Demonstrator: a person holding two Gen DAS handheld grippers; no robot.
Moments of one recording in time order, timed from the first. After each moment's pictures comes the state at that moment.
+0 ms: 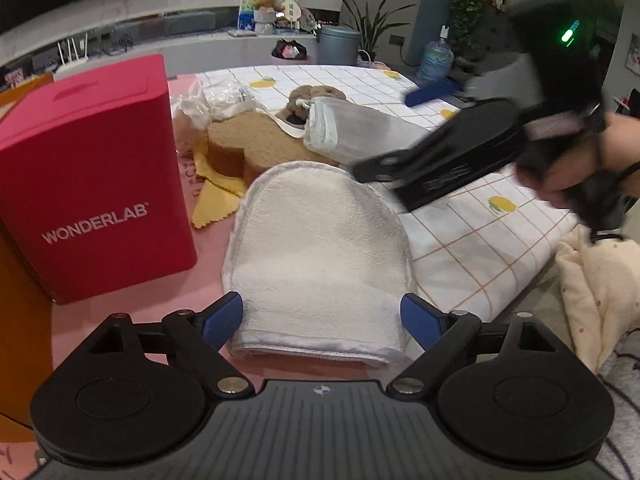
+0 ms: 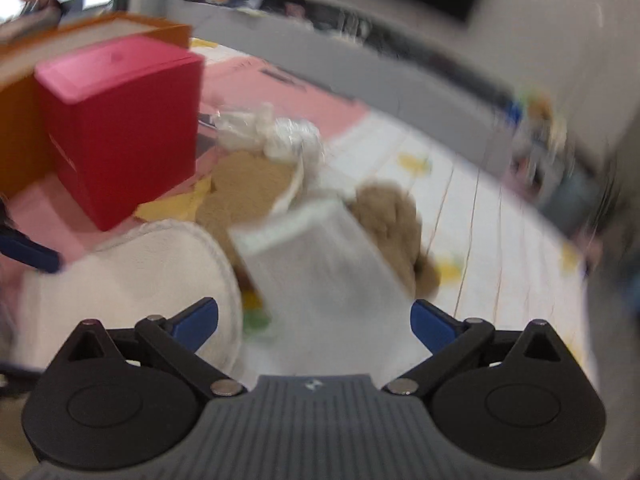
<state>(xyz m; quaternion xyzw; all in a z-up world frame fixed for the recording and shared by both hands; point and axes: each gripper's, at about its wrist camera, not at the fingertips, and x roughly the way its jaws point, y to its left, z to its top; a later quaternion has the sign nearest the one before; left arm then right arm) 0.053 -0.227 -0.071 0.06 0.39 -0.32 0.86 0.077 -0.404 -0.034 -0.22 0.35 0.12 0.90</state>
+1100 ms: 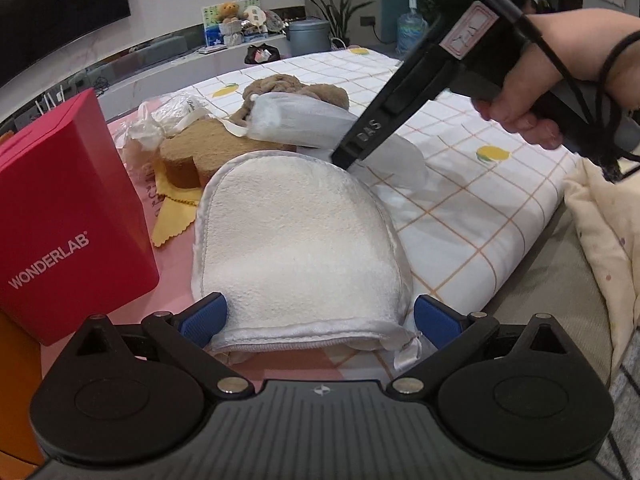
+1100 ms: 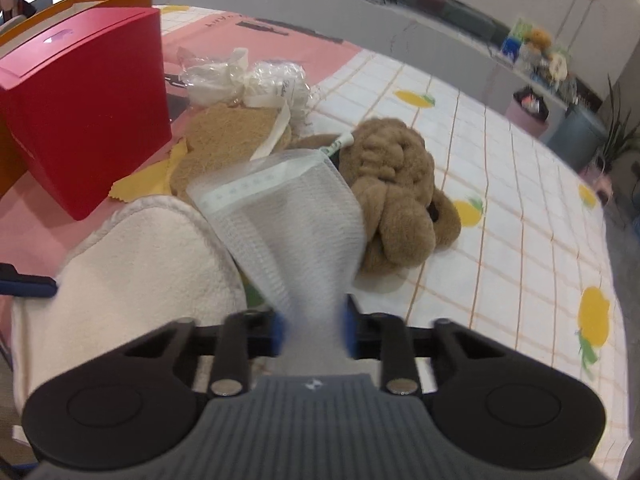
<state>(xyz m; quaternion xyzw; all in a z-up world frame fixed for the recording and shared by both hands) 0.034 -0.264 -0.090 0.17 0.35 -0.32 0.86 0.098 -0.419 -0.049 -0.13 0.46 0.09 0.87</state>
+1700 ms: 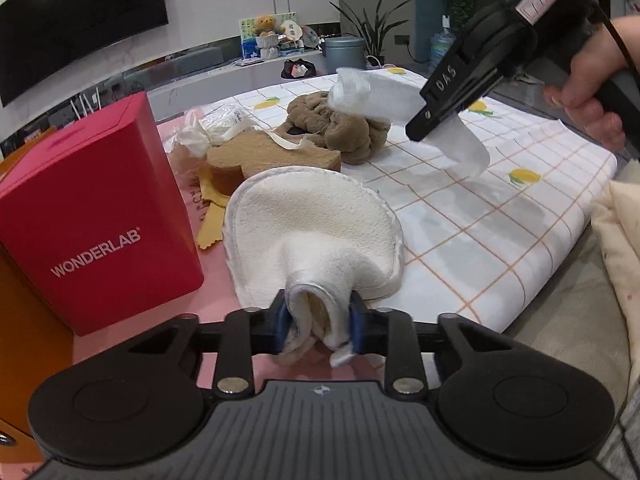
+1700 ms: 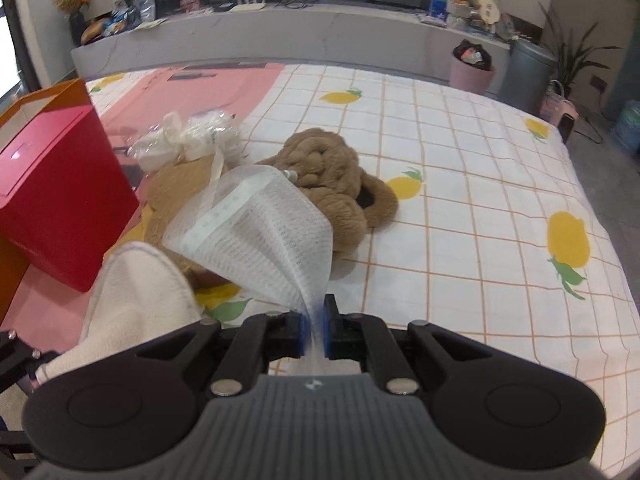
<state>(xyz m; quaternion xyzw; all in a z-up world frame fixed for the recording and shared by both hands) 0.032 -0.250 -0.083 0.16 0.33 -0.28 0.89 0.083 -0.455 -0.017 -0.01 0.45 0.02 0.89</state>
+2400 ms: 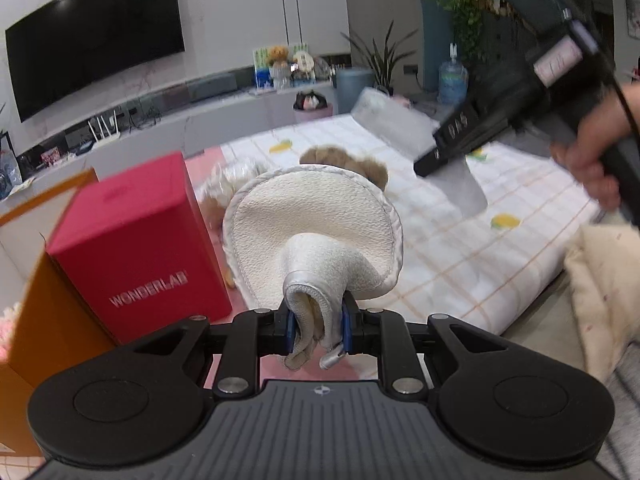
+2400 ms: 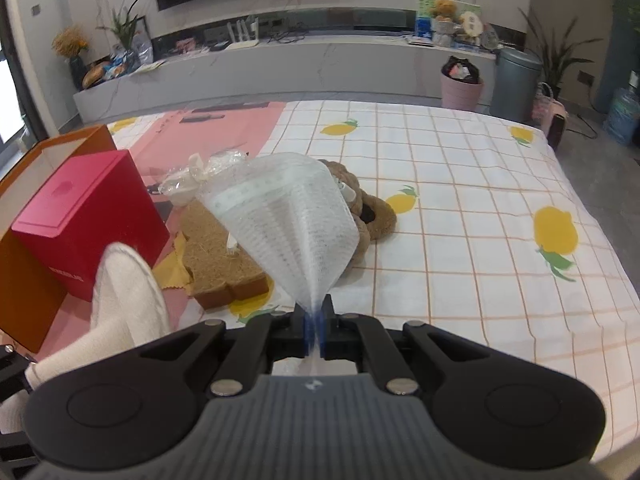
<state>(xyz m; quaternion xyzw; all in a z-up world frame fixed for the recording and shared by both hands) 0.005 -0.236 -0.031 0.14 0.28 -0.27 0.91 0.043 -0.454 0.014 0.04 0.41 0.02 0.91</state>
